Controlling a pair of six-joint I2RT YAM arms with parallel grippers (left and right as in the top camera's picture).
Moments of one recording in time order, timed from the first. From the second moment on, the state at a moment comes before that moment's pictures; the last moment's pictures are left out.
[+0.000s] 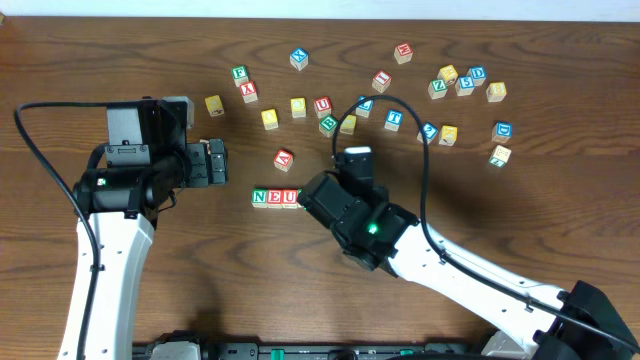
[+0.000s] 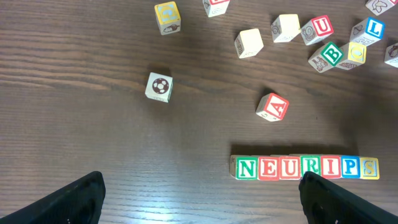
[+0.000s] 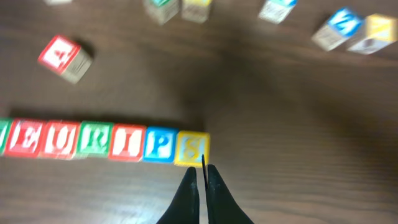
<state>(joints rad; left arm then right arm) 0.03 1.25 1.12 -0.84 0.15 -0.04 0.92 1.55 1.07 -0.63 0.56 0.72</state>
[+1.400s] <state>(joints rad) 0.03 1.25 1.12 -0.84 0.15 -0.04 0.84 1.55 1.07 -0.75 0.59 0.84</state>
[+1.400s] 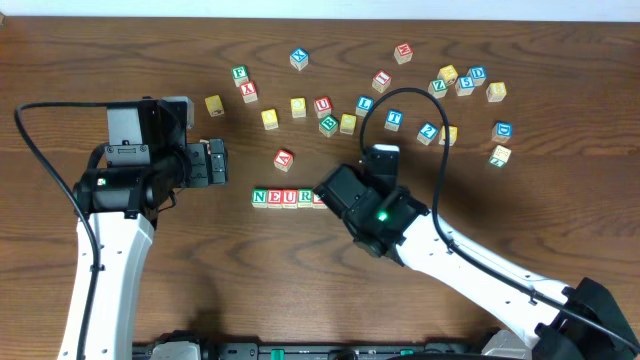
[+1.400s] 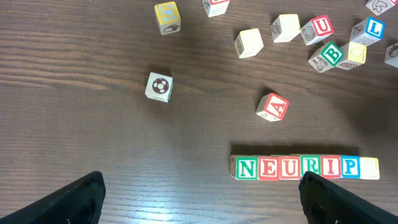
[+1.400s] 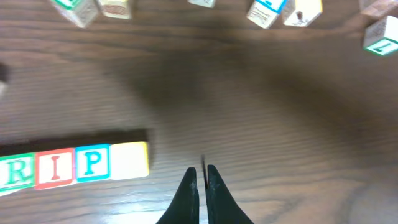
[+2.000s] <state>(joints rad) 0.03 1.25 1.12 -0.84 0.15 -0.04 0.69 1.27 1.07 -0.97 0.59 0.86</state>
